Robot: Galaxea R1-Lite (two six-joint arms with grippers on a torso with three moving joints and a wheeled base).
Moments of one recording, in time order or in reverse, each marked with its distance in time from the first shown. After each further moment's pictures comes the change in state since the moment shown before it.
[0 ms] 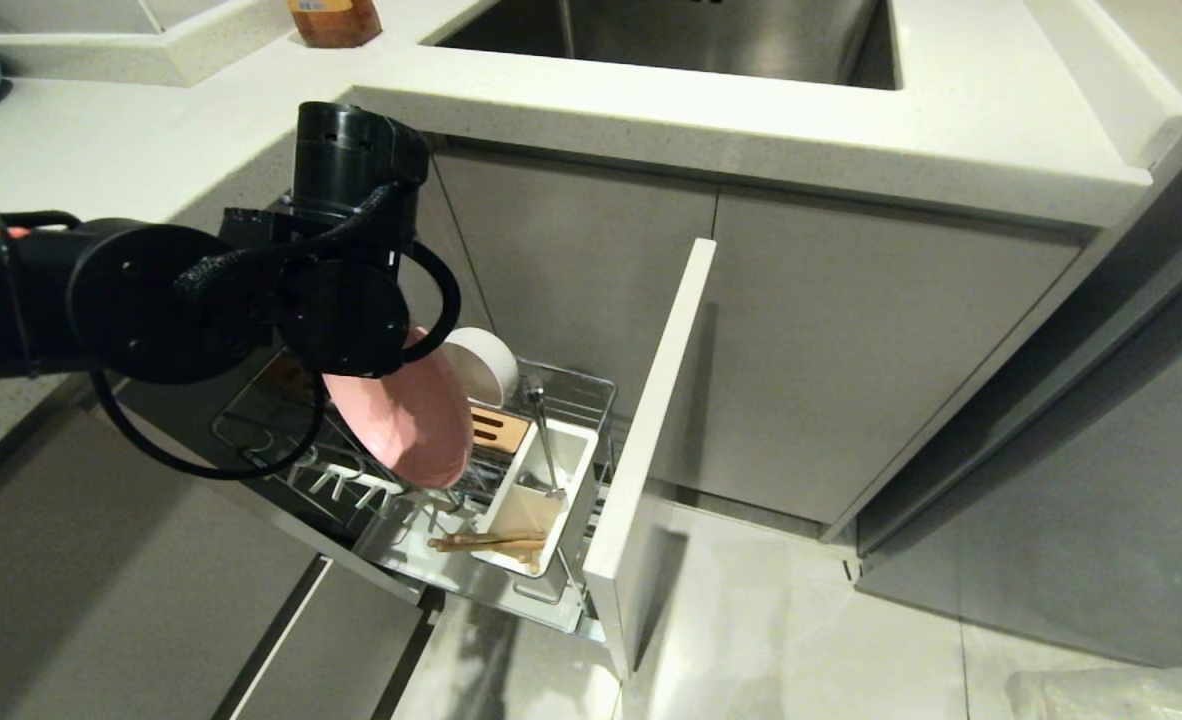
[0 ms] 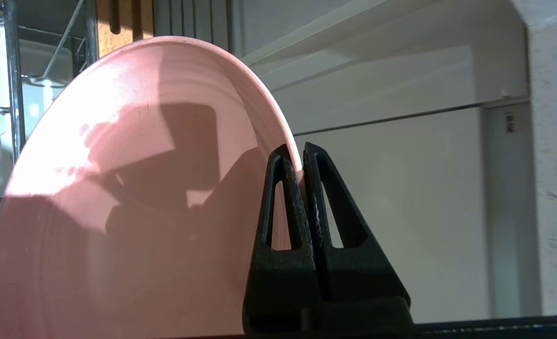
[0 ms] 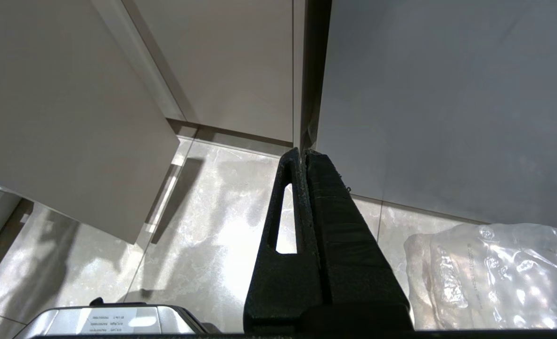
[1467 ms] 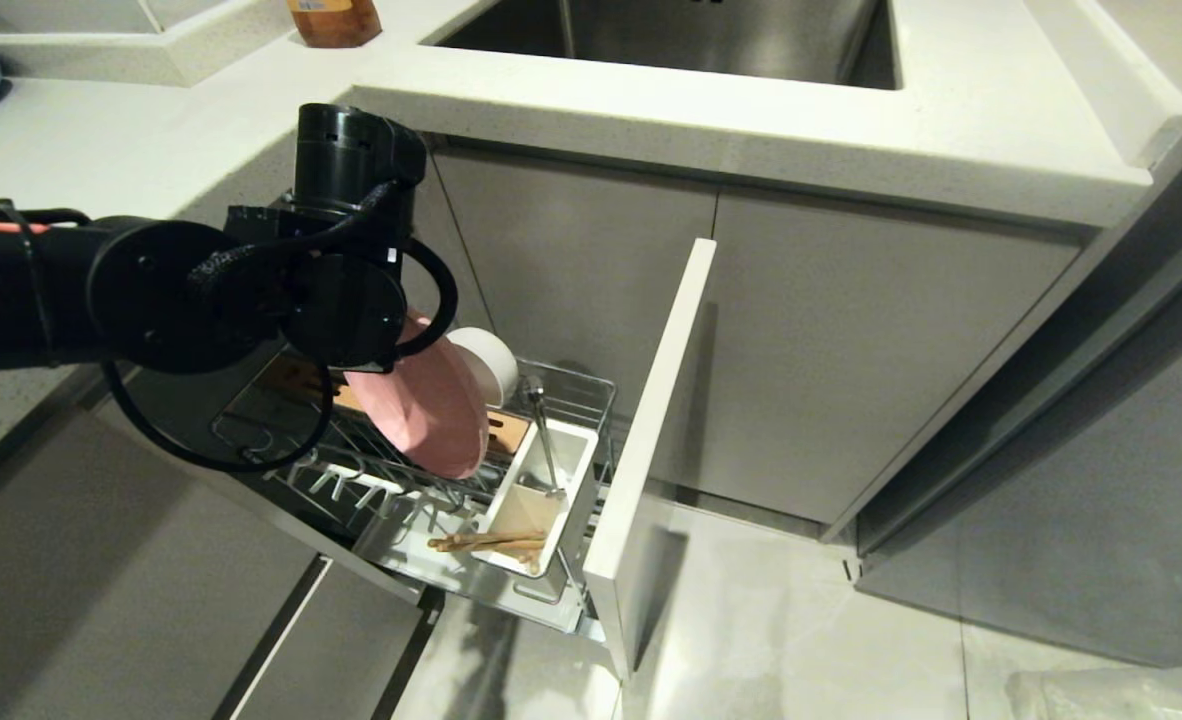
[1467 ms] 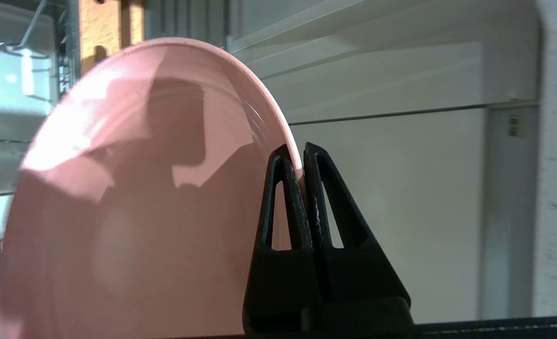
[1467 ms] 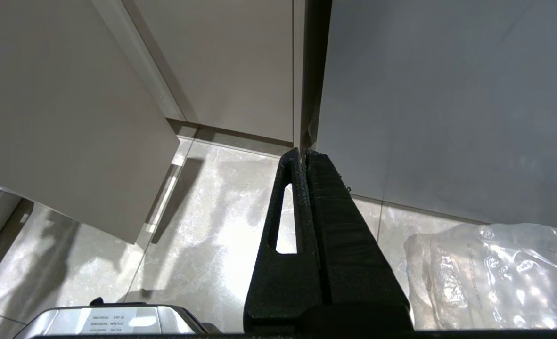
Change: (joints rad) left arm 0.025 0.018 -0.020 0.002 -0.077 -0.054; right arm 0.000 0.000 0.000 0.000 0.000 0.000
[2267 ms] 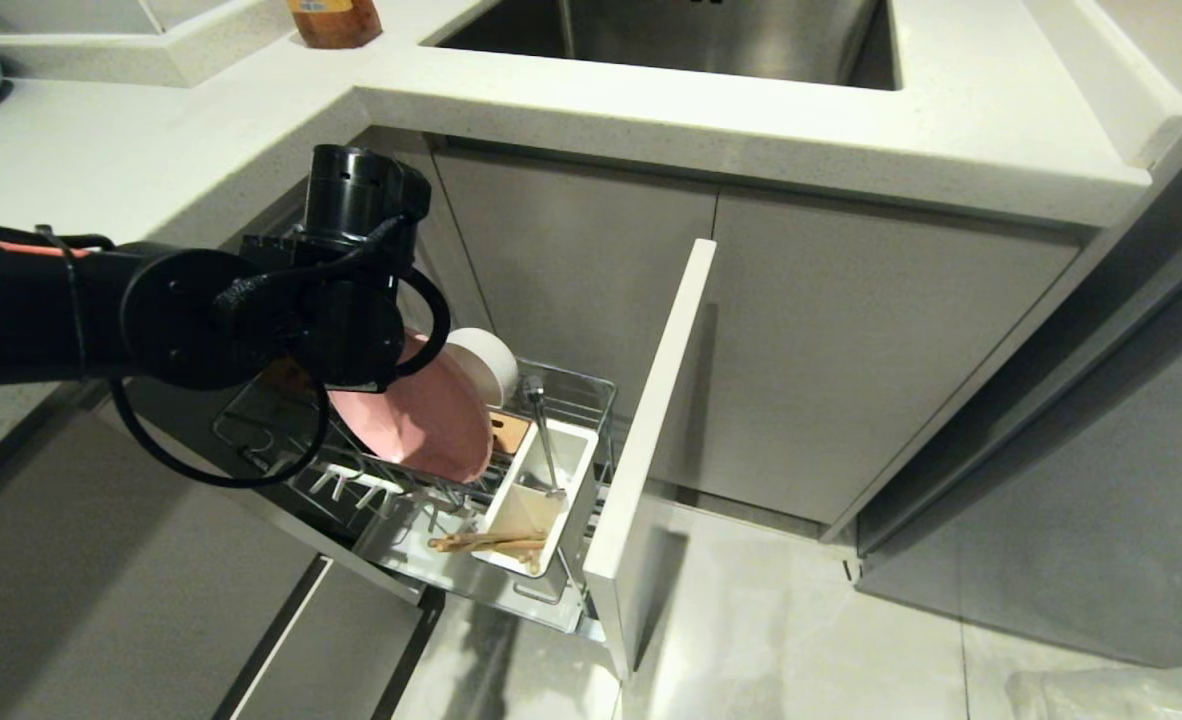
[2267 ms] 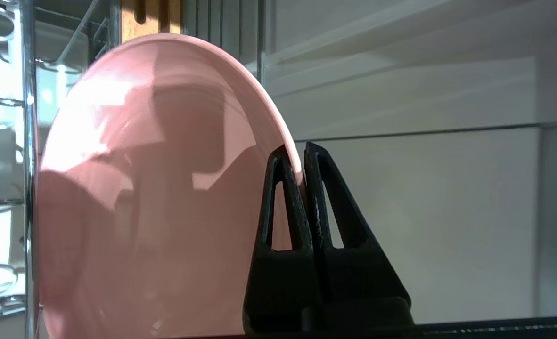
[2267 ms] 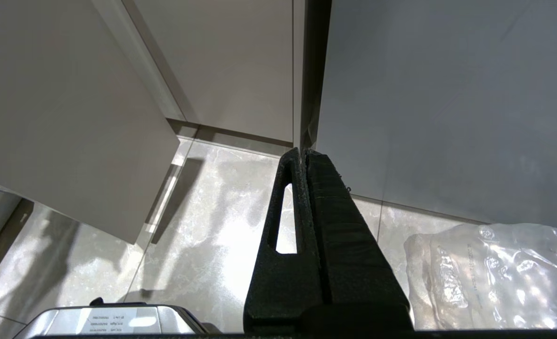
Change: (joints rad) left arm 0.041 0.027 0.040 0.002 -0.011 -0.010; right arm -0.001 0.000 0.000 0.000 0.000 0.000
